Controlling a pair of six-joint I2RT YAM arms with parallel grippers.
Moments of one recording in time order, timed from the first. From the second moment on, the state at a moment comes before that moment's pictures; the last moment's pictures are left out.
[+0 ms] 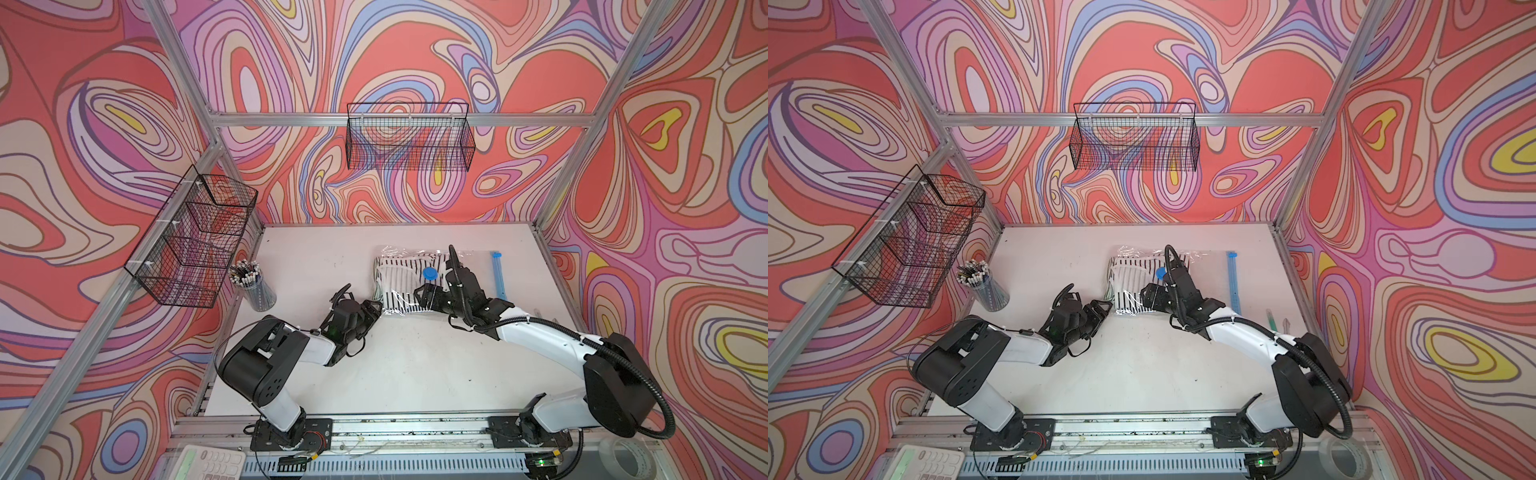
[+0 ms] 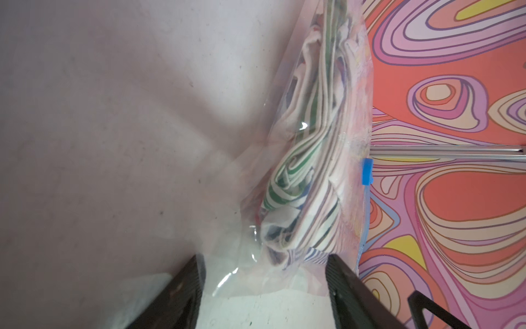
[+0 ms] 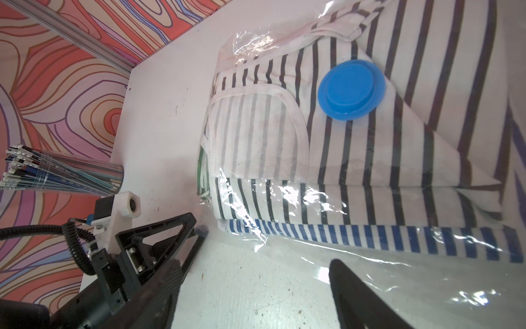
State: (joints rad) left arm -0.52 1.64 0.45 0.65 0.04 -1.29; right arm 0.61 1.42 0.86 -0.08 -0.02 0.72
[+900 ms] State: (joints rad) left arm -0.53 1.73 0.75 0.44 -0.15 -0.90; right arm 0.61 1.31 0.80 -0.20 0.11 0.67
